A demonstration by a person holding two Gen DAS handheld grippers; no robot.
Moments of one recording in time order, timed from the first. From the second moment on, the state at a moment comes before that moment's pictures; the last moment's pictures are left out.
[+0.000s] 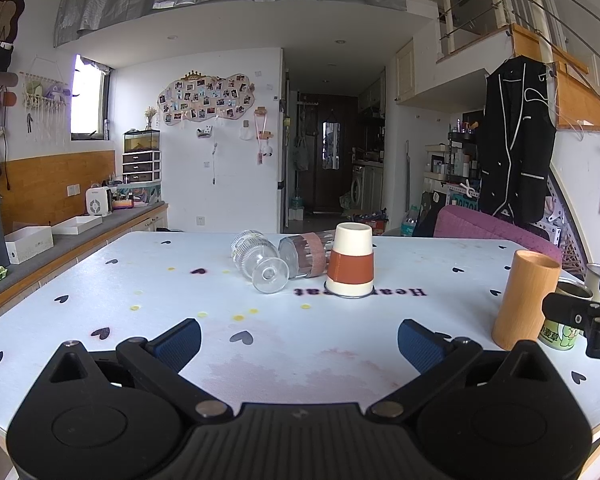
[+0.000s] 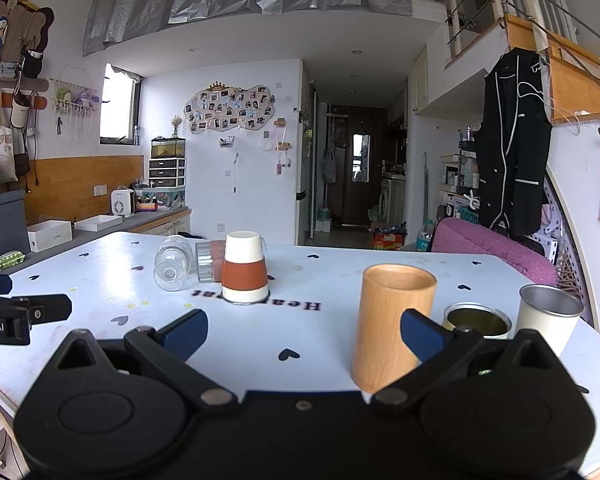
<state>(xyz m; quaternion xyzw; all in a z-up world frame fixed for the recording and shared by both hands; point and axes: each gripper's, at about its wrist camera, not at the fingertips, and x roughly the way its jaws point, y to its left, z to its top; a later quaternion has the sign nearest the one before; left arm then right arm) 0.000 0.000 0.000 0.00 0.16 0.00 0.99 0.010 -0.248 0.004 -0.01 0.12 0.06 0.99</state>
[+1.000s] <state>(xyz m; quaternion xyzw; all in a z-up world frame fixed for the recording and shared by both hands) 0.102 -0.024 0.023 -0.03 0.18 -0.06 0.98 -0.002 -0.251 -0.005 -0.01 0.12 0.07 0.99</state>
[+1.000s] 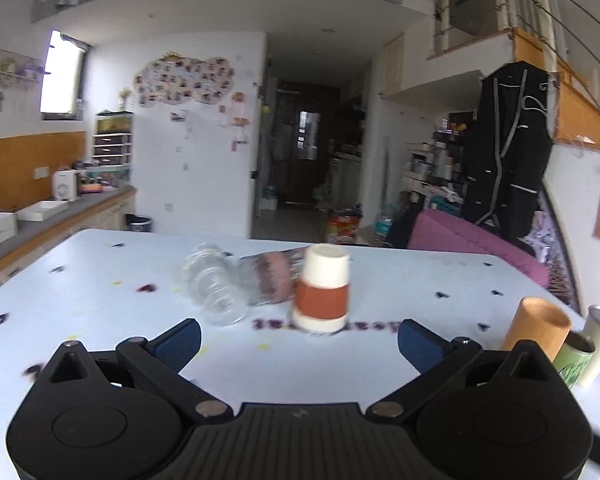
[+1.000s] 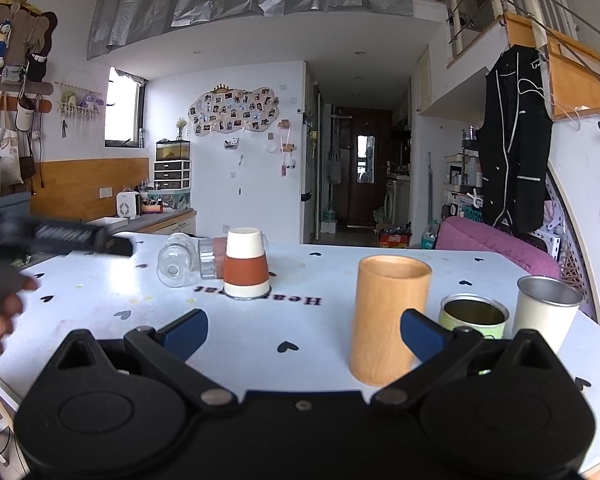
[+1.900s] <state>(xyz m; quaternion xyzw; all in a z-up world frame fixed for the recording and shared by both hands) 0.316 -0.087 -0.006 -0.03 0.25 -0.02 0.97 -0.004 -0.298 -0.025 0.01 0.14 0.05 0.99</state>
